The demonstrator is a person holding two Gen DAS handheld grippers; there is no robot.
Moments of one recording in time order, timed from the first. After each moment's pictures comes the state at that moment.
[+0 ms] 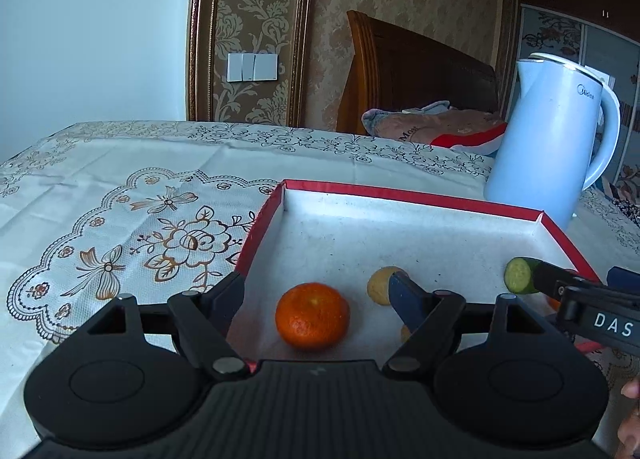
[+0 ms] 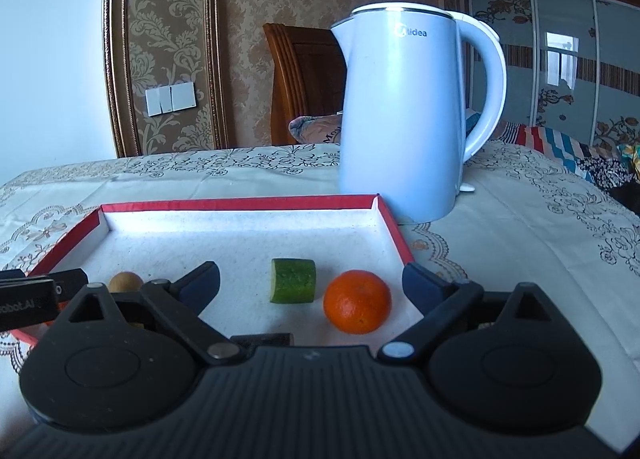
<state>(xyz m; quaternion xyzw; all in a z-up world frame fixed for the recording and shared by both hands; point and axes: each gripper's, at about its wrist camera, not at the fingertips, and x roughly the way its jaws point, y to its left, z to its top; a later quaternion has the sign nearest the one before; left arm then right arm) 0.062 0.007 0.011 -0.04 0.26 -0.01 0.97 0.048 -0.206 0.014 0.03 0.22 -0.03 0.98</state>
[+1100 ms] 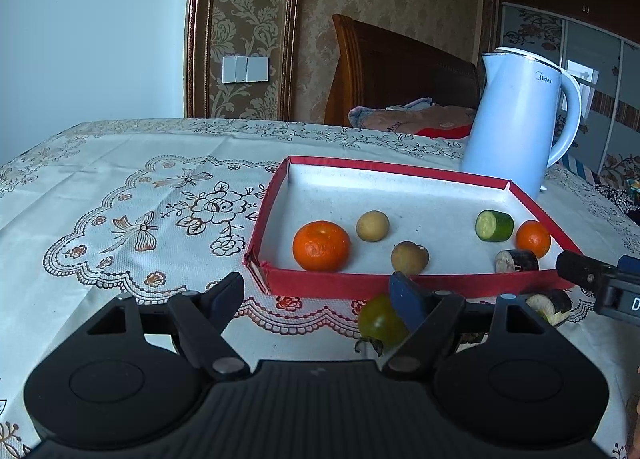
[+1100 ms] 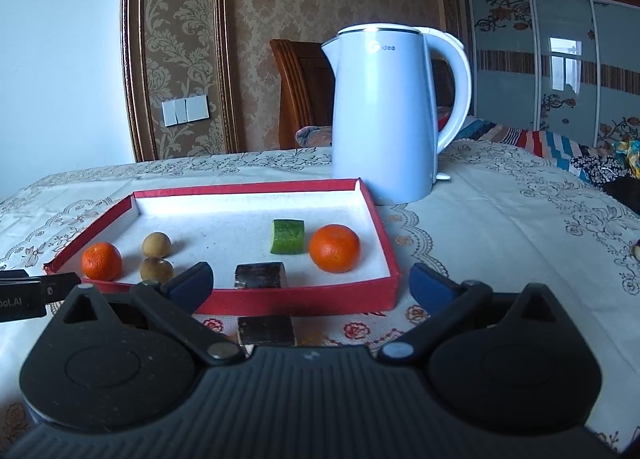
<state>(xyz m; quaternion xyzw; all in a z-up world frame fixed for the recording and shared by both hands) -0.005 0.021 0.005 -0.03 0.25 -0.03 0.97 -0.034 -0.222 0.012 0.04 0.19 -0.01 0.98</state>
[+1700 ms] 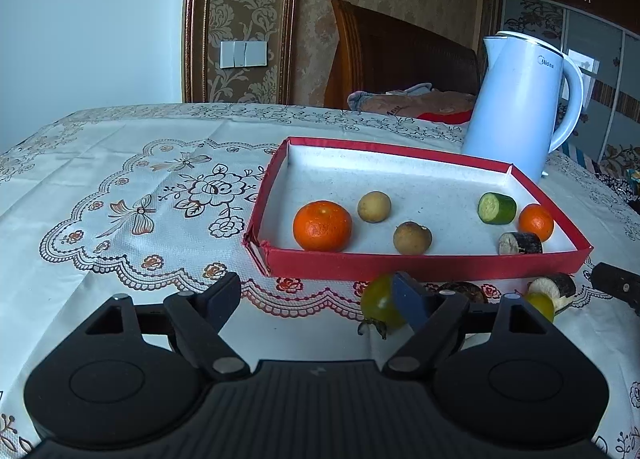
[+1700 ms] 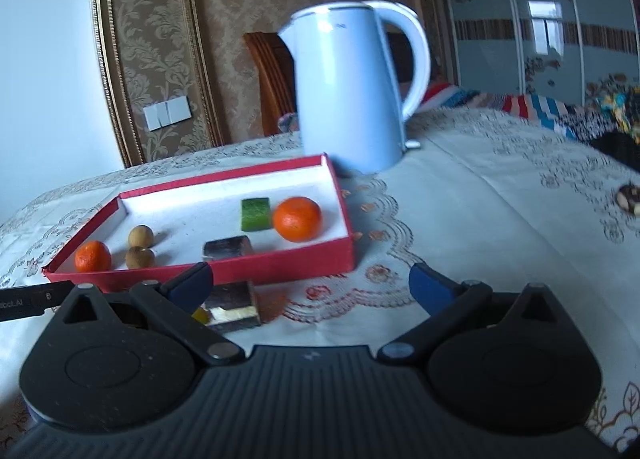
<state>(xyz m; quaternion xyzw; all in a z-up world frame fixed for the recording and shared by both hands) -0.003 0.020 -0.001 -0.03 0.27 -0.03 0.96 -0.053 -0.257 0.001 0.10 0.22 -0.03 0.97</state>
